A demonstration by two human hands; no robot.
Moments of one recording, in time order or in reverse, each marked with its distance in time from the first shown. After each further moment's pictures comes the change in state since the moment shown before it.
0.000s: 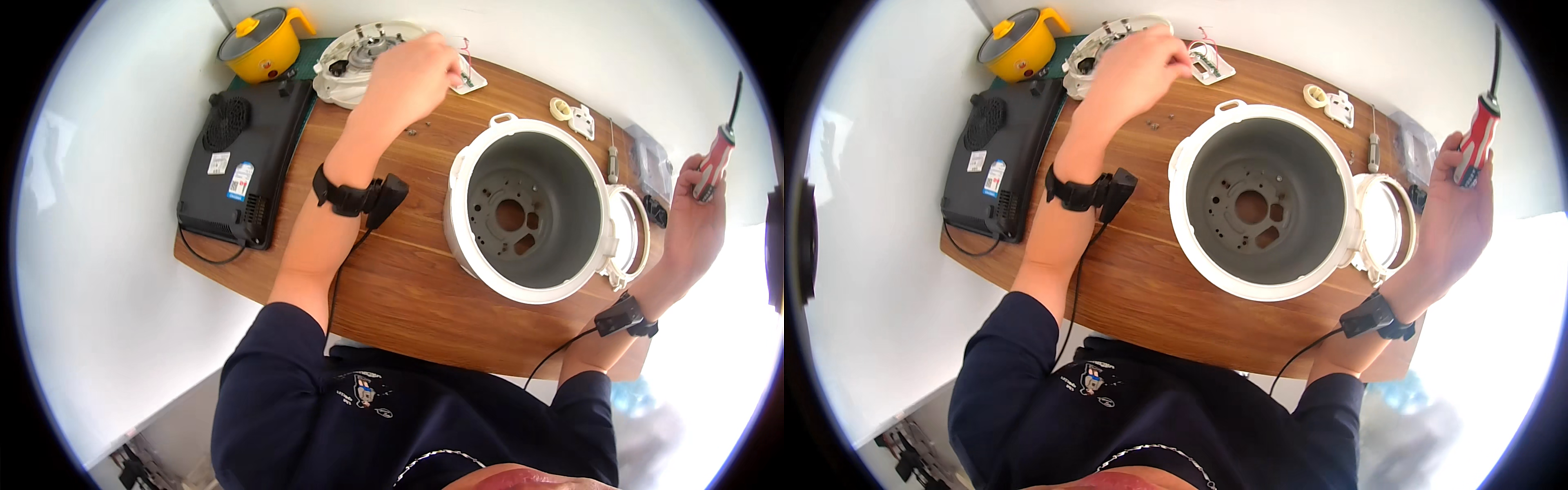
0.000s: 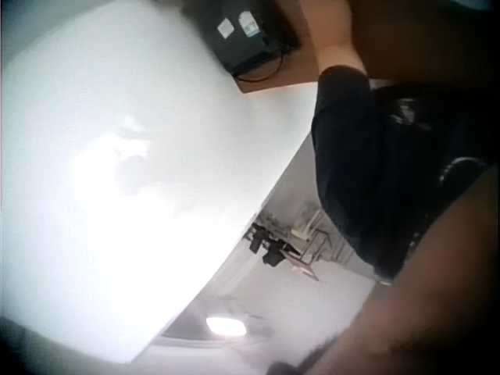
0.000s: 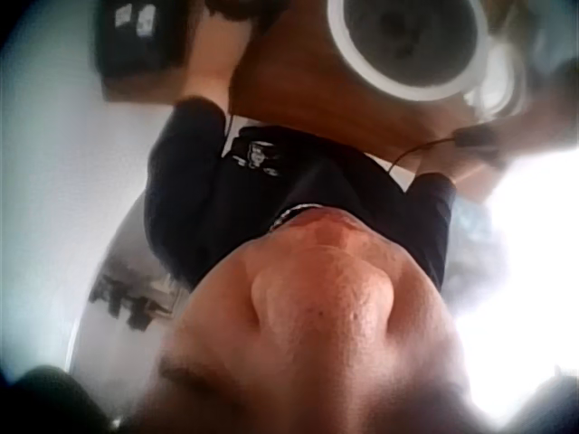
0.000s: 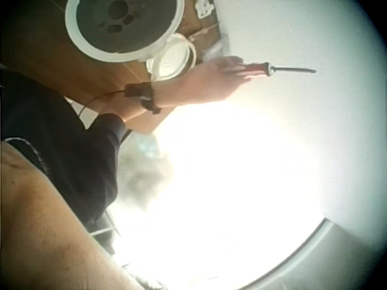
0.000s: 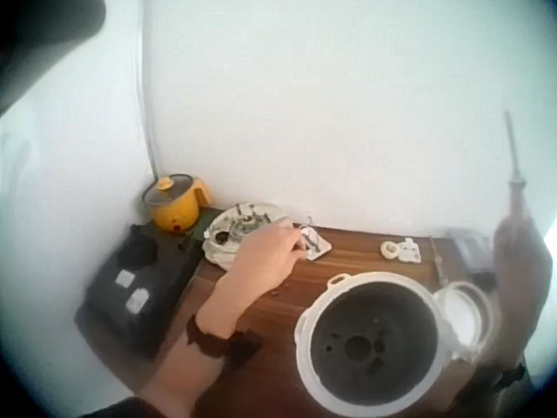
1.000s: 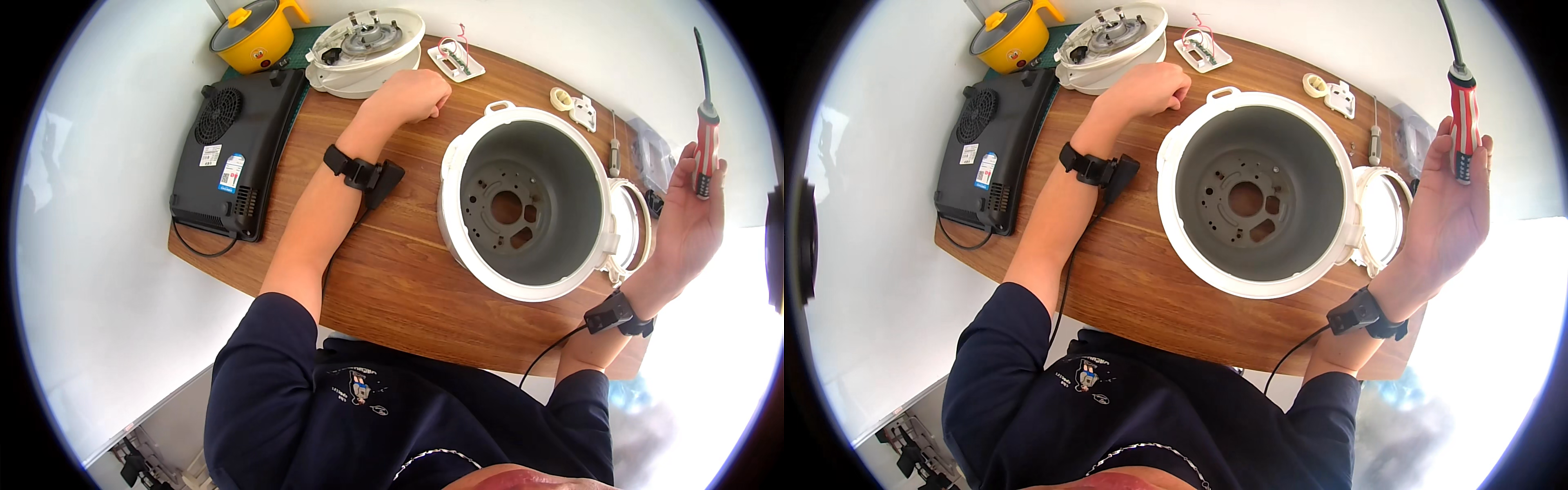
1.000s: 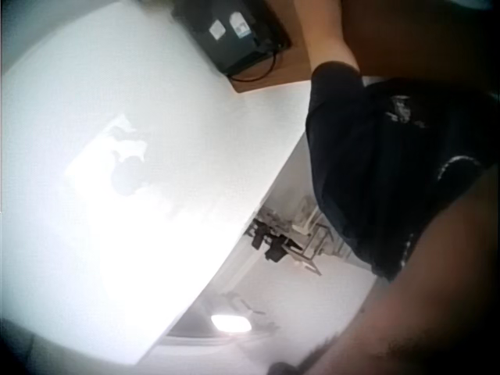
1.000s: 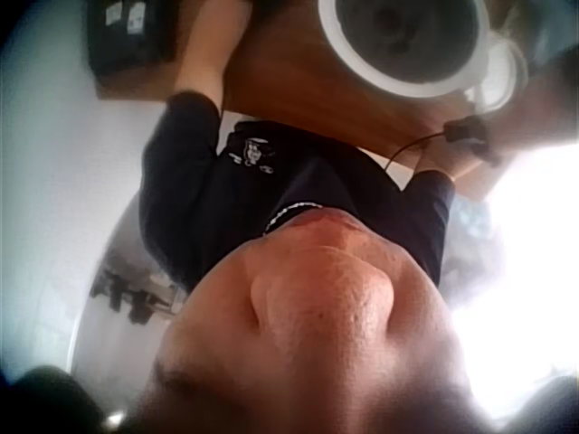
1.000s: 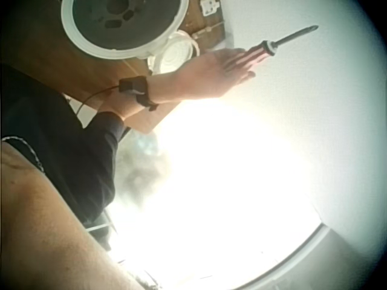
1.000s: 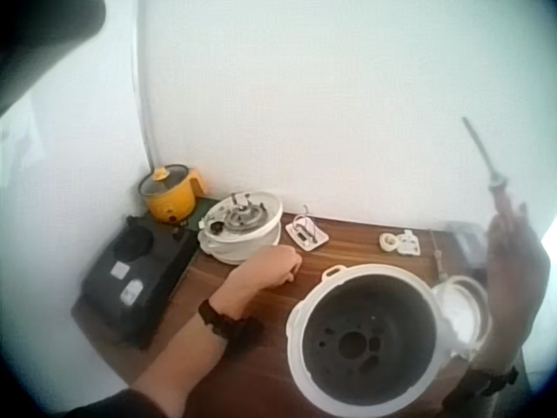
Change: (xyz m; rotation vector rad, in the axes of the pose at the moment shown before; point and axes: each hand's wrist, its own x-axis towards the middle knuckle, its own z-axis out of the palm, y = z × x) left_hand -0.014 -0.045 0.075 0.048 -0.582 0.022; right_hand -0.016 0.025 0.025 -0.304 0.071 -0.109
